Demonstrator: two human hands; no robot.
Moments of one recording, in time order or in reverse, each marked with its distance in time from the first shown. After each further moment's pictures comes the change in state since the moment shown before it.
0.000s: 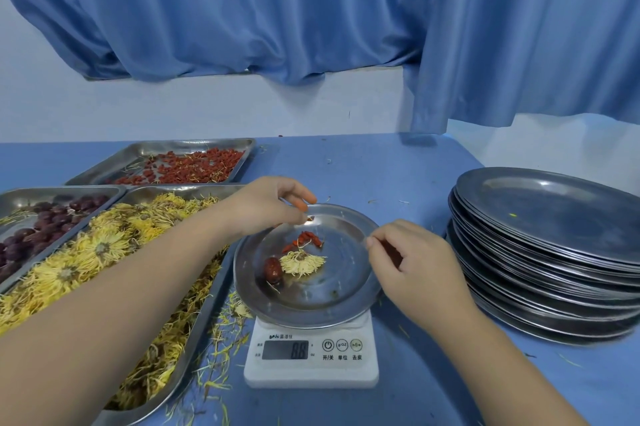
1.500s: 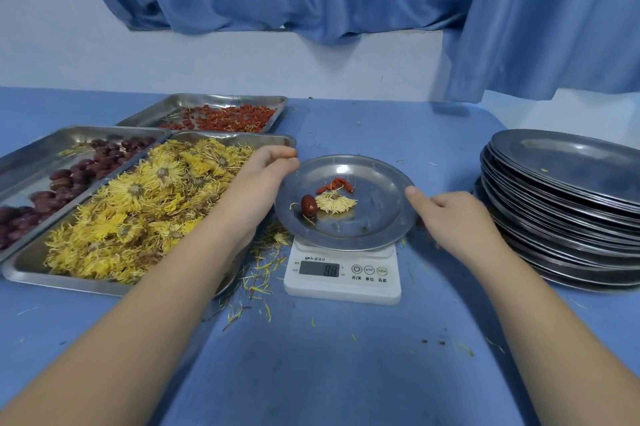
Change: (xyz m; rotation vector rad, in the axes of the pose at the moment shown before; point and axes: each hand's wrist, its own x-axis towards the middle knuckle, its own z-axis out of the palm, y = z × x) left_hand -0.090 -0.020 0.028 -0.517 0.484 -0.105; right_hand 0.001 0.021 0.003 0.027 -0.213 0.465
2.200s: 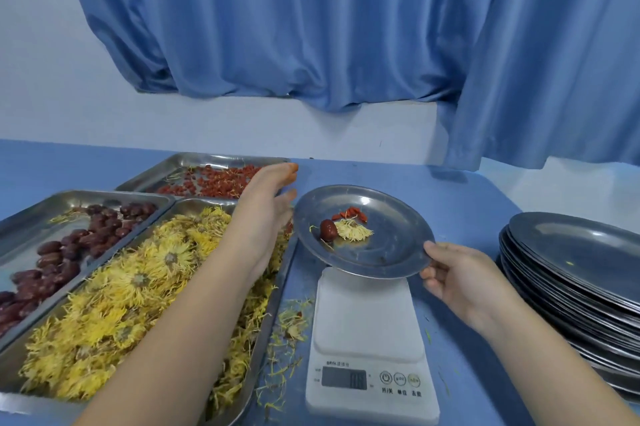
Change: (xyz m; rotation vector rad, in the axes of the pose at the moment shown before) left_hand 0.052 0.054 -0.017 -0.476 -0.028 0.037; right_hand 0.038 -0.037 0.002 1.061 -0.177 0.321
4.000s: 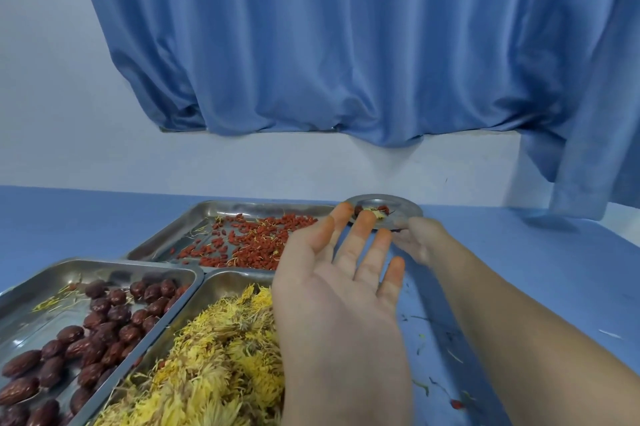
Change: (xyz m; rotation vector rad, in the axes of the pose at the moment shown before) left_hand 0.057 0.005 -0.027 -0.766 0.050 -0.177; right_hand 0.295 0.010 0.175 -0.035 0.060 0.076
